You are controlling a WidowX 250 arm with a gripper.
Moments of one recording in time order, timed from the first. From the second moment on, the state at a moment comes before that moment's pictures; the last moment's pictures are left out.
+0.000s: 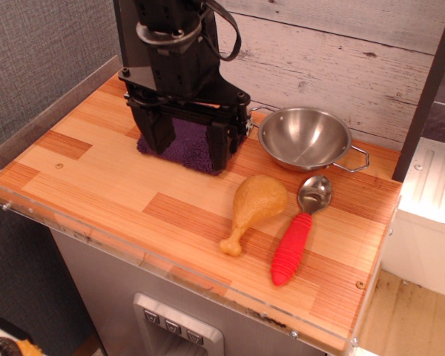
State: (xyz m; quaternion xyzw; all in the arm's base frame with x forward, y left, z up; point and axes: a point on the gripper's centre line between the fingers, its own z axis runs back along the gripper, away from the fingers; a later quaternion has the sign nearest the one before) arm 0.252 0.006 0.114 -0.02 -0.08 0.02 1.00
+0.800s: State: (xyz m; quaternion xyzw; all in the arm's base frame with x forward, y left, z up) arm 0.292 0.016 0.093 -0.05 -0.05 0.04 1.00
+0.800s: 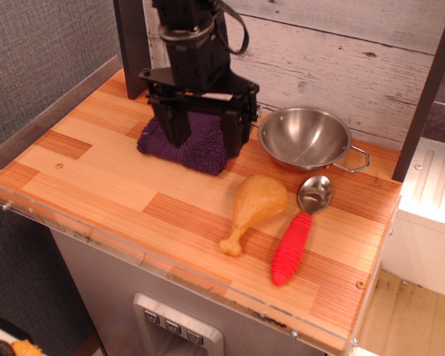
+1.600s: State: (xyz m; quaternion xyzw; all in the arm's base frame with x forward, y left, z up) arm 0.372 0.072 0.053 0.01 -0.08 0.09 0.99
